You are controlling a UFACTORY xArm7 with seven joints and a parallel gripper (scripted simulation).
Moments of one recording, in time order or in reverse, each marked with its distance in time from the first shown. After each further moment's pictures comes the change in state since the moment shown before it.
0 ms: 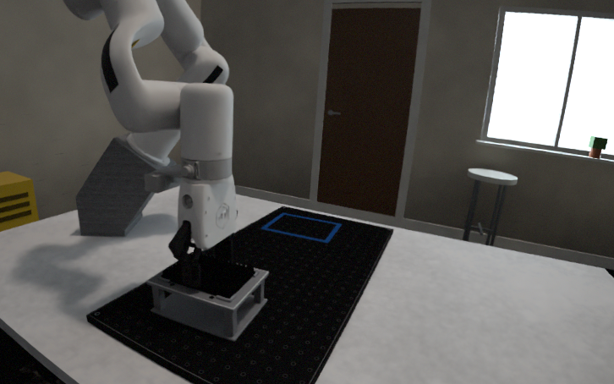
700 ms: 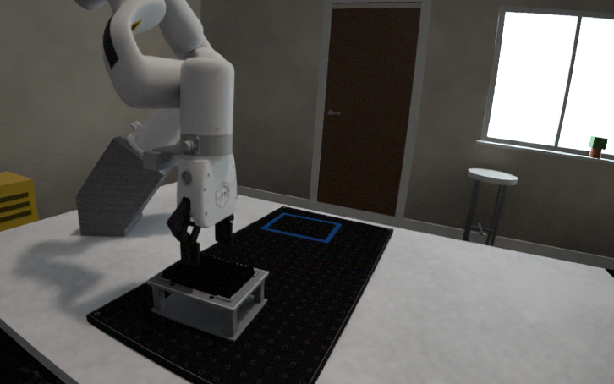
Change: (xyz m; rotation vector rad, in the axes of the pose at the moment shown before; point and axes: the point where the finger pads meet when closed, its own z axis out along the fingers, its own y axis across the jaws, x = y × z) arm 0.000 0.000 -0.035 0.000 0.000 0.000
